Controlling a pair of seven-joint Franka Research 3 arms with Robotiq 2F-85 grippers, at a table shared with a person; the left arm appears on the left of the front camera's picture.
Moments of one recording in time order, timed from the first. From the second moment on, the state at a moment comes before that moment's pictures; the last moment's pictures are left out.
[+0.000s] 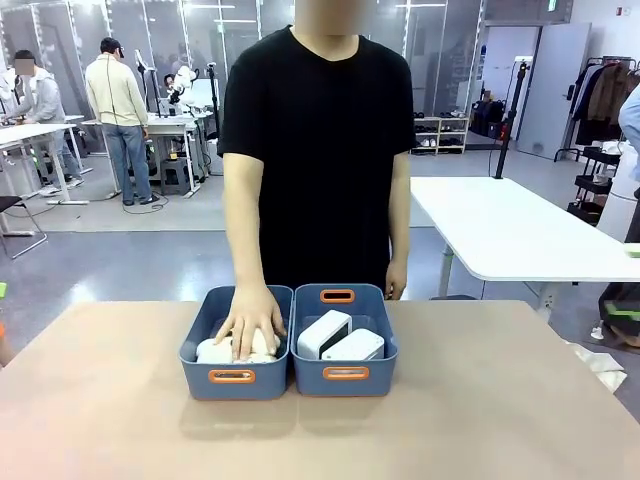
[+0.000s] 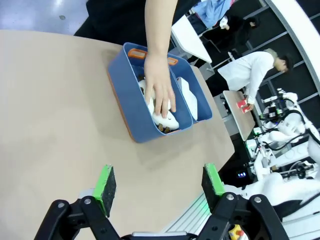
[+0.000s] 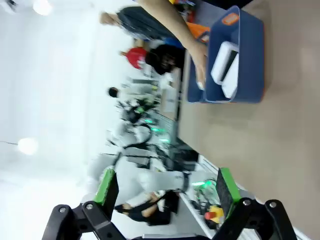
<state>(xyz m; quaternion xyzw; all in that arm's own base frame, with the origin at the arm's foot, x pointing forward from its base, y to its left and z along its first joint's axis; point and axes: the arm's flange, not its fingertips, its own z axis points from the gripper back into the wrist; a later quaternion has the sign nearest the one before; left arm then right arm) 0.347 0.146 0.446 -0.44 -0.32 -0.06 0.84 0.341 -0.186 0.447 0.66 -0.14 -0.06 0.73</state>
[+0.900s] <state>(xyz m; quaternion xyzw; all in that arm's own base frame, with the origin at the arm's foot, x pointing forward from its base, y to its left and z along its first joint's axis) 0.347 0.146 0.446 -0.44 -0.32 -0.06 0.84 0.338 -0.241 0.423 0.70 -0.15 -0.10 0.69</state>
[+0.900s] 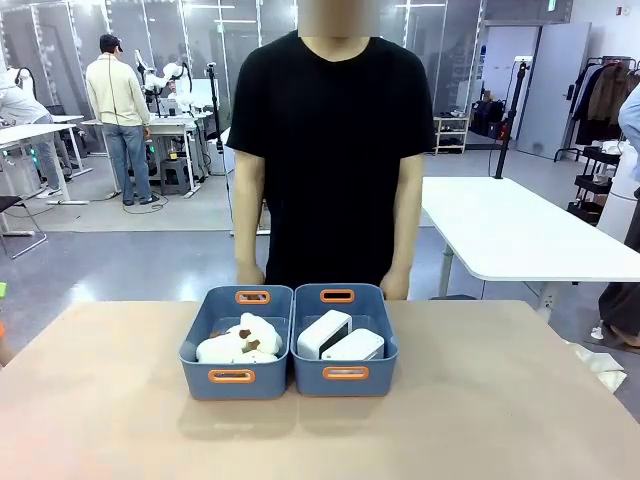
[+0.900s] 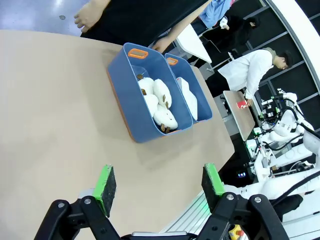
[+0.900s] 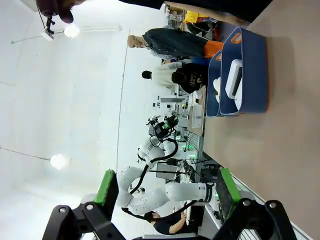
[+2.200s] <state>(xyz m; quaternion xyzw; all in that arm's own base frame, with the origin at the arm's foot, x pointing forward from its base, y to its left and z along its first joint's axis) 0.347 0.146 0.446 -0.44 -0.32 -0.06 0.84 0.336 -0.243 0.423 0.70 -0.15 -0.10 0.69</state>
